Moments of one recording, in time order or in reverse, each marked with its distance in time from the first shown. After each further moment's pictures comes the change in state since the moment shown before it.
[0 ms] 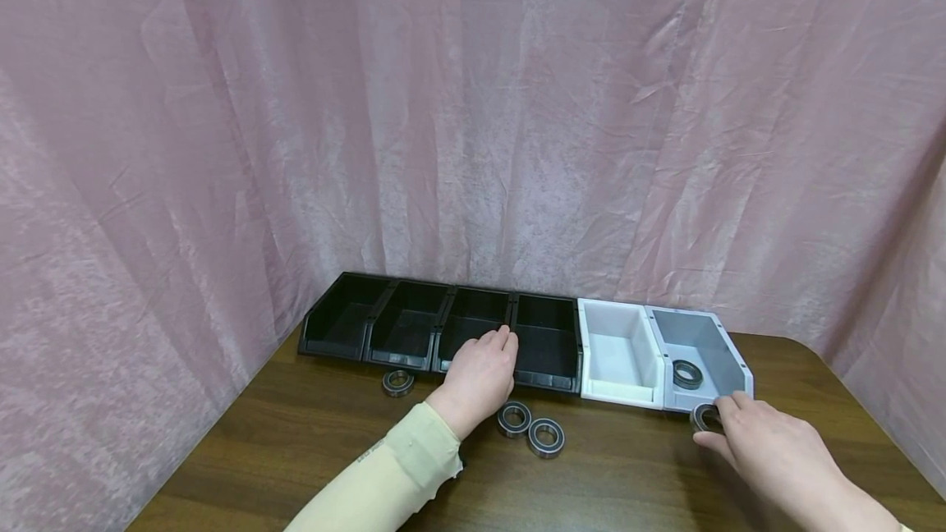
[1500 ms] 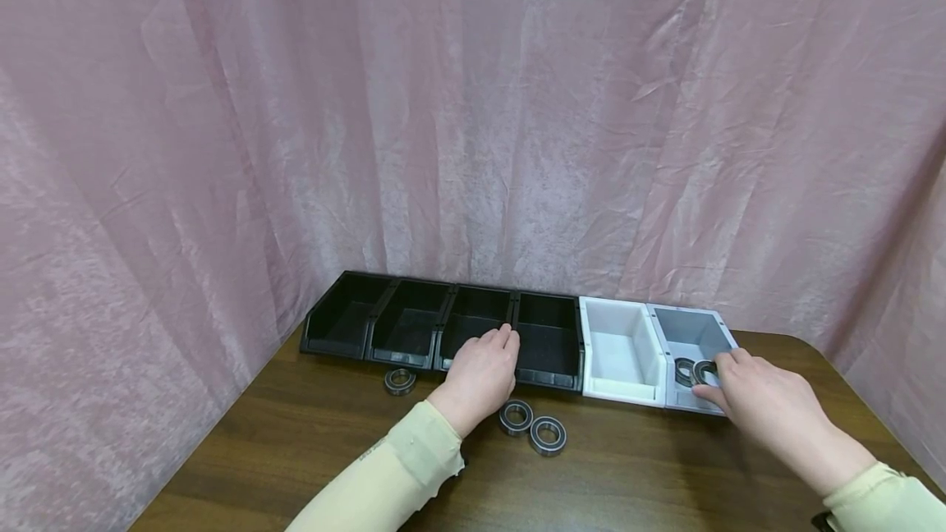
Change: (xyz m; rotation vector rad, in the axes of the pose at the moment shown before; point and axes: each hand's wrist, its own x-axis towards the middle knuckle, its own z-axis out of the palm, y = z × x) left_hand 0.001 -0.001 0.001 -0.011 -0.013 0.003; right_hand 0.043 0.019 -0.010 -0.015 -0.021 0.016
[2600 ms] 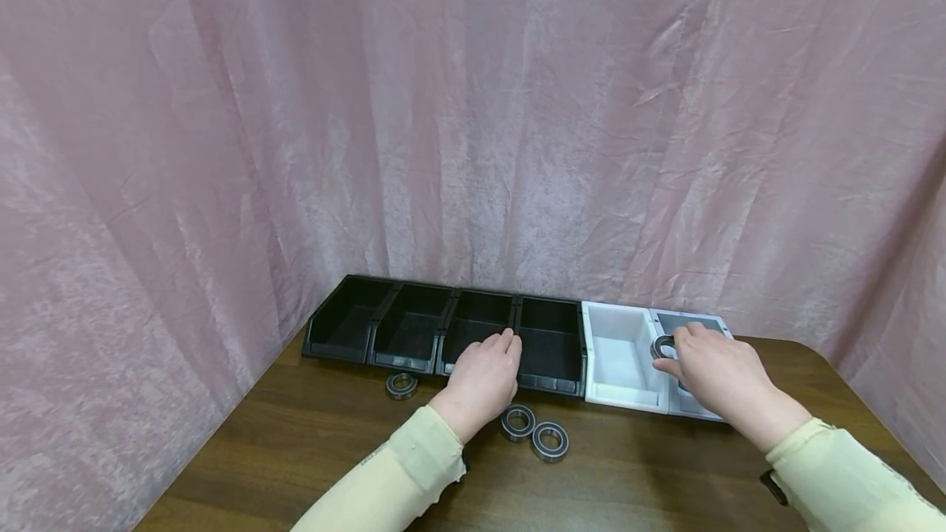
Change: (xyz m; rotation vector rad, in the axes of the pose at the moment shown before) left_hand -0.001 0.000 0.001 0.003 0.012 0.002; right_hand 0.051 -0.026 0.000 0.046 -0.017 -0.025
